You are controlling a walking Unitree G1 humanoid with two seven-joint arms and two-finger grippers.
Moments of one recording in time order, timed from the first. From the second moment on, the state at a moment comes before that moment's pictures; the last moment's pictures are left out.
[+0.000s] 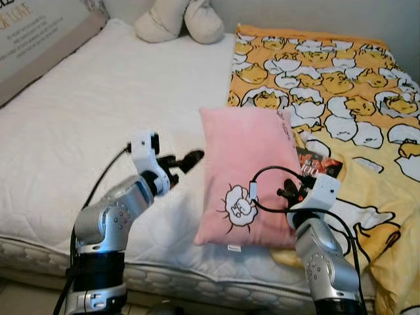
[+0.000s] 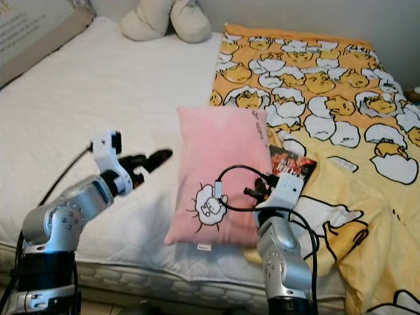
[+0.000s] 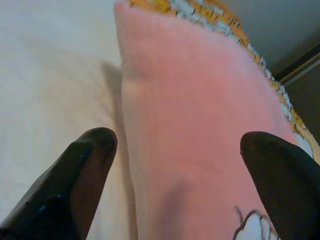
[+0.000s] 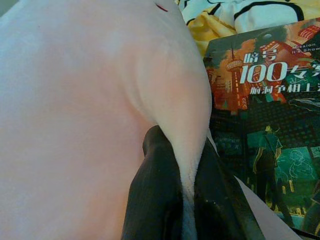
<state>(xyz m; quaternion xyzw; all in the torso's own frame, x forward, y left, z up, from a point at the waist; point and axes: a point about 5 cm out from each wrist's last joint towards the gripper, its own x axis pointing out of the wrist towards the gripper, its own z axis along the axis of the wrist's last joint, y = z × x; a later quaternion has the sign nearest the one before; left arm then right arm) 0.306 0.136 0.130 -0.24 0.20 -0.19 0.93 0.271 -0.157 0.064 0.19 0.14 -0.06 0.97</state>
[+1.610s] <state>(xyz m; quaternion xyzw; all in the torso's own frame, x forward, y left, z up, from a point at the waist) 0.332 0.052 0.068 -0.19 0.29 -0.27 0.90 0.273 -0.149 0.063 0.19 0.15 -0.05 0.97</state>
